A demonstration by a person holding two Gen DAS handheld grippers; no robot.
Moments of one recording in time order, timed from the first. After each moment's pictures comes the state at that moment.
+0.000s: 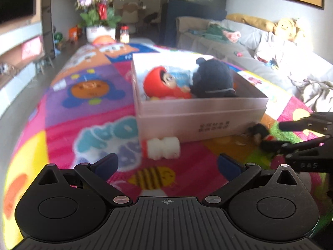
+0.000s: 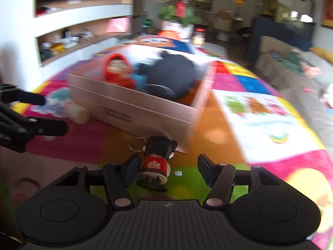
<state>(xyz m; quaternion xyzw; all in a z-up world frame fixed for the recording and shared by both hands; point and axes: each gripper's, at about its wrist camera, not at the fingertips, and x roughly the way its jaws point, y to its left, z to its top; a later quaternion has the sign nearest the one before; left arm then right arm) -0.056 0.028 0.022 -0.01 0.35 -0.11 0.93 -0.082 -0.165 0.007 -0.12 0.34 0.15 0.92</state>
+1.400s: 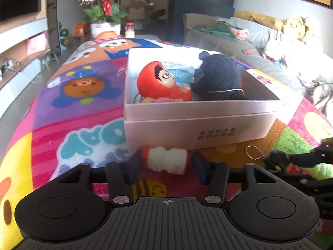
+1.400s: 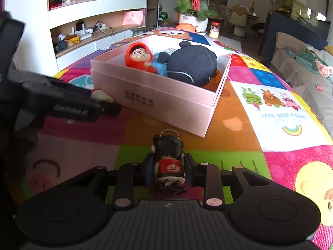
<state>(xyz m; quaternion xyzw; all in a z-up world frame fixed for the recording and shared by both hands) -0.036 0.009 0.010 0.00 0.35 -0.08 0.93 -0.101 -0.162 0.009 -0.12 0.36 0.22 0.90</state>
